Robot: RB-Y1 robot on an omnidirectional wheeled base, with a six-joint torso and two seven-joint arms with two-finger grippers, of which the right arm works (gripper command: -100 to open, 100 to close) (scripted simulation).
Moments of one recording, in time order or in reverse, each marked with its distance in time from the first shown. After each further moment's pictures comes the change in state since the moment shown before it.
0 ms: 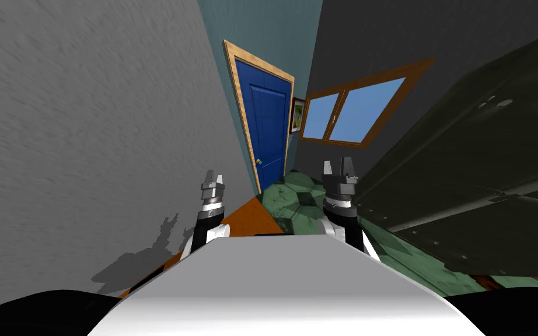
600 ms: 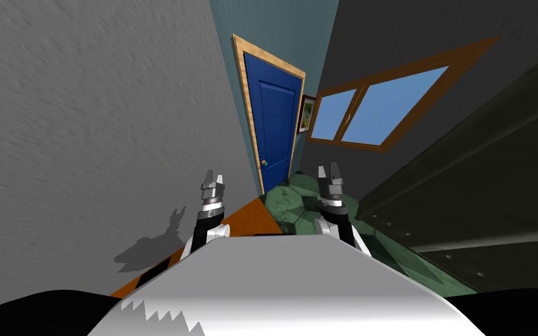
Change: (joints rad) arm -0.032 -0.023 -0.004 0.127 -0.004 -0.016 0.119
